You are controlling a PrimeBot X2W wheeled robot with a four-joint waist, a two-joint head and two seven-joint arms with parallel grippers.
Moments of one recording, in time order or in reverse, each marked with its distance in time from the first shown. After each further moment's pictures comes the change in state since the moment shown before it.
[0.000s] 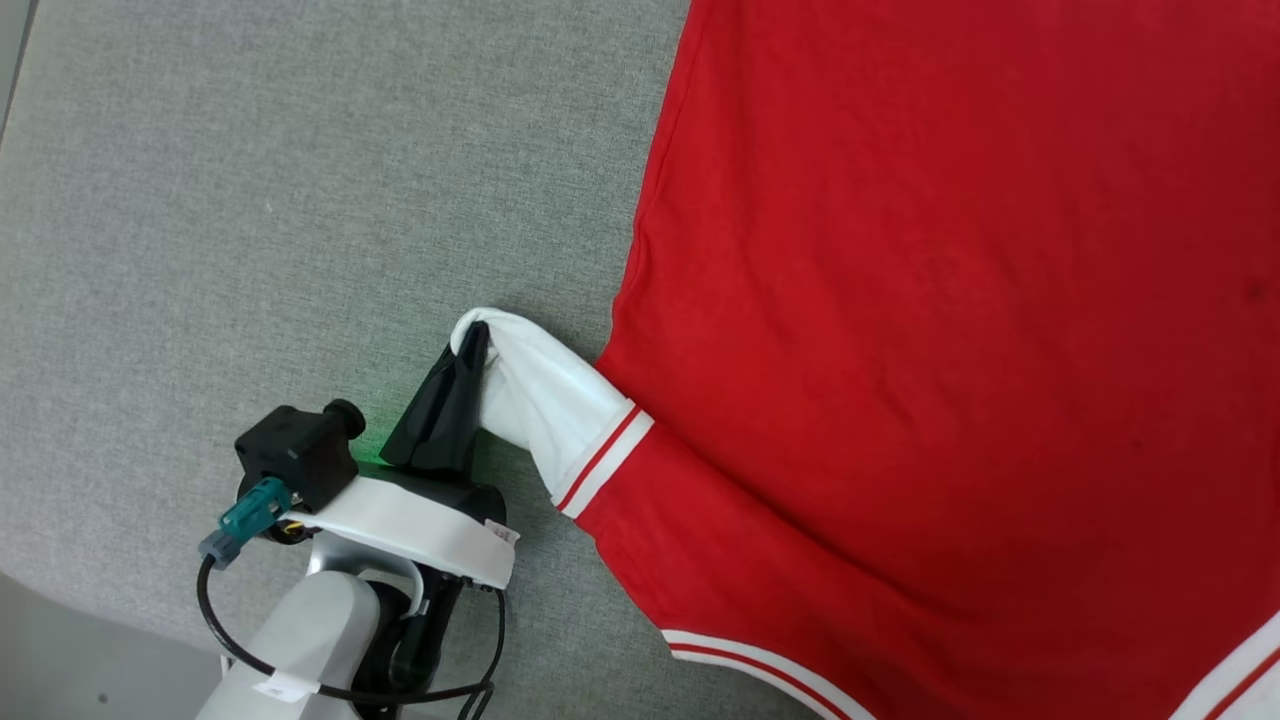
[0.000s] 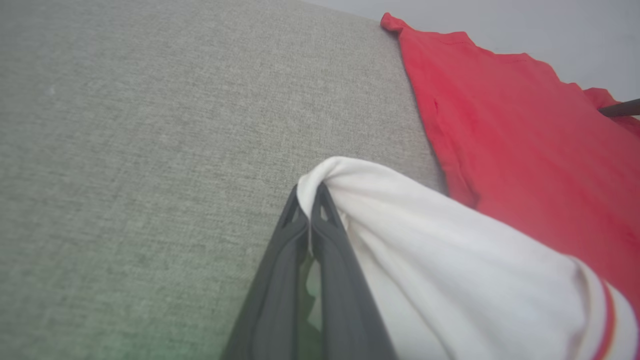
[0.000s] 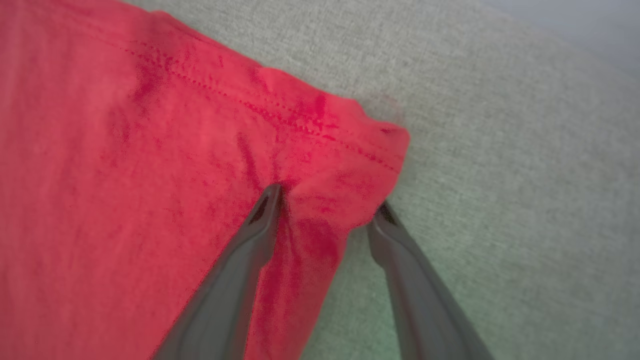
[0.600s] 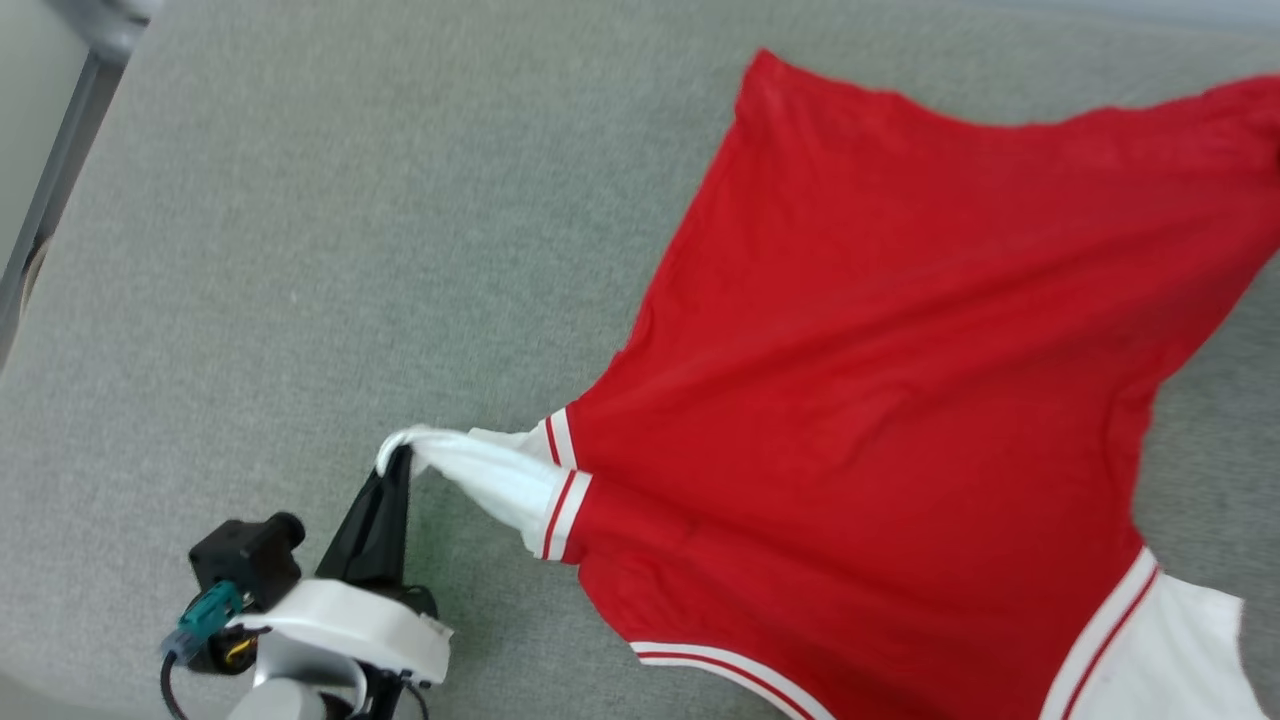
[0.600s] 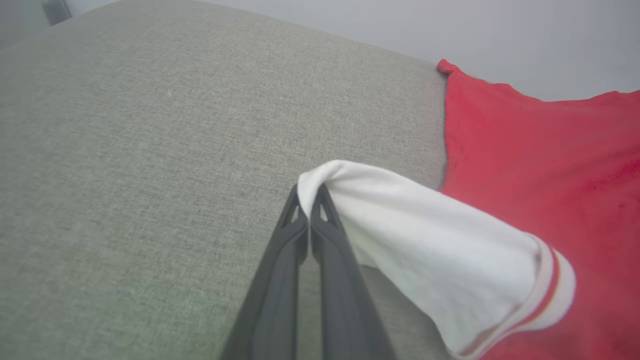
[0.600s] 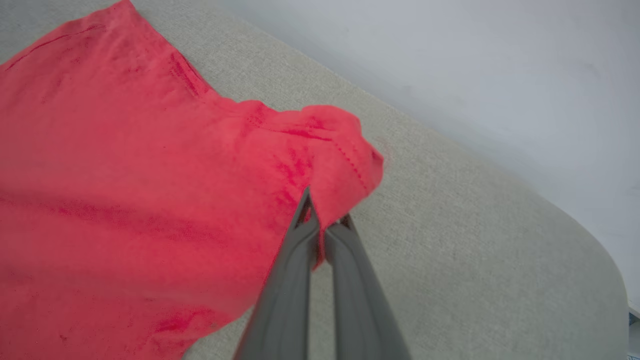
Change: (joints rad) left arm 0.184 0.003 0.109 0.063 0.019 -0.003 0.000; right arm 0.221 -0.163 0.135 -0.198 0.121 0.002 -0.342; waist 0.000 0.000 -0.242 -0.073
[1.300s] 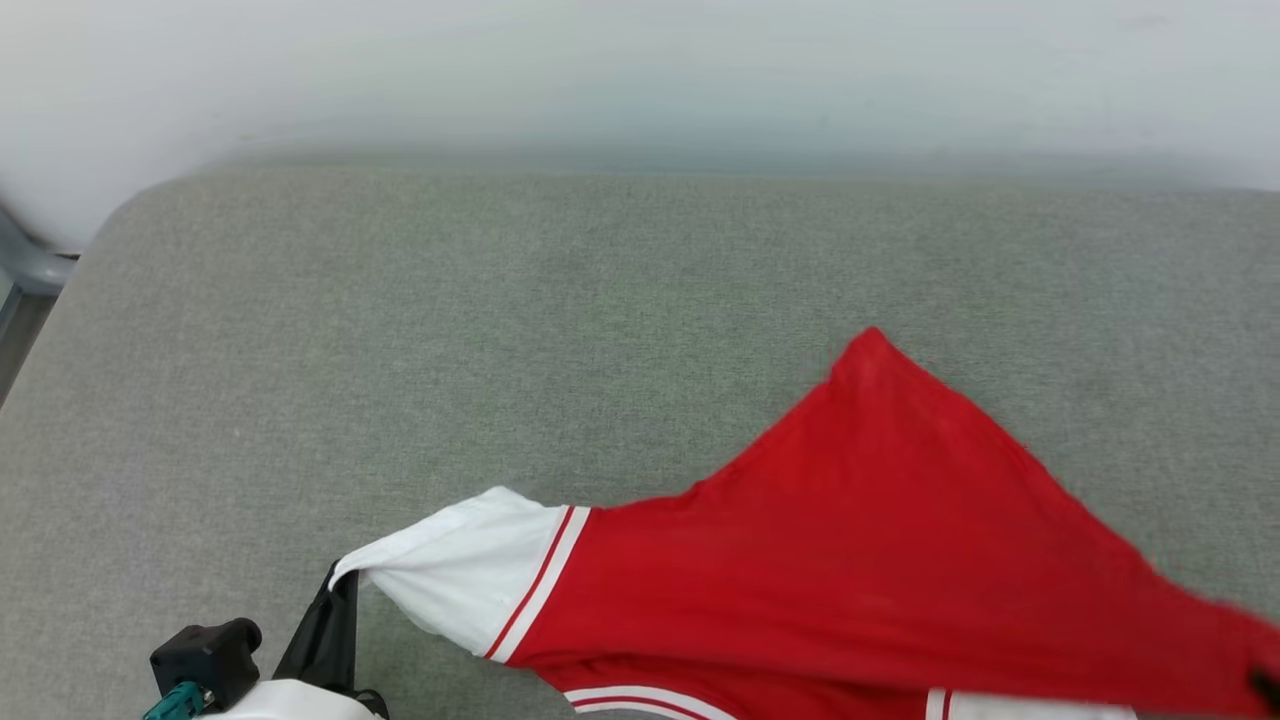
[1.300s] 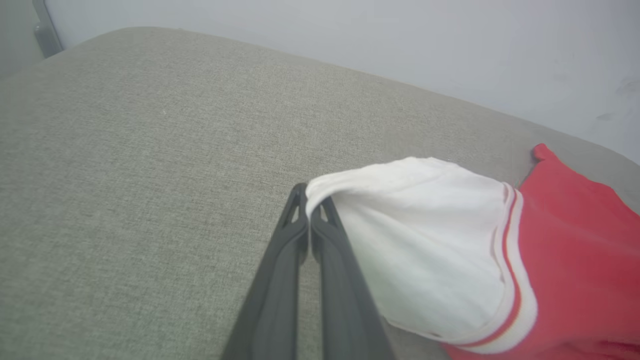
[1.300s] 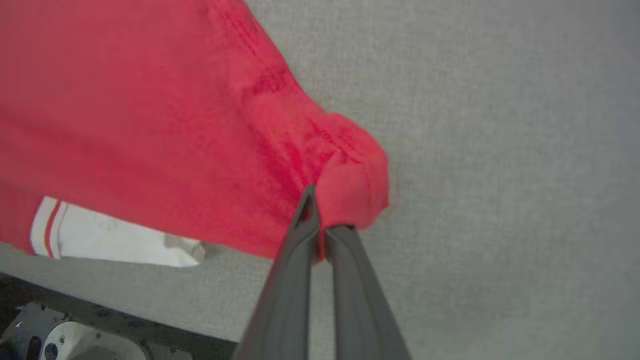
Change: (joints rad) left arm 0.190 0.053 0.039 -0.025 -0.030 0.062 0.018; right arm 0.994 0.096 -0.439 -0.249 0.017 0.000 -0.093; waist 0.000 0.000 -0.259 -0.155
